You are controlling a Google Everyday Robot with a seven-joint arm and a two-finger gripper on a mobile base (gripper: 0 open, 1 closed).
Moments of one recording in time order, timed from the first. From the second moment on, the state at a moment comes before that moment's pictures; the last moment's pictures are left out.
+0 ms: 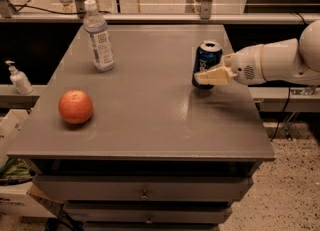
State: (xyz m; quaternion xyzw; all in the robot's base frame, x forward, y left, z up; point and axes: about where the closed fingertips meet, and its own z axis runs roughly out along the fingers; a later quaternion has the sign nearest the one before) arm 0.603 -0.135 0.865 -0.39 0.77 0.26 0.43
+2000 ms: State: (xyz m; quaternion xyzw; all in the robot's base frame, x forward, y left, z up) arm 0.663 0.026 0.864 -0.46 0.70 0.28 0.46
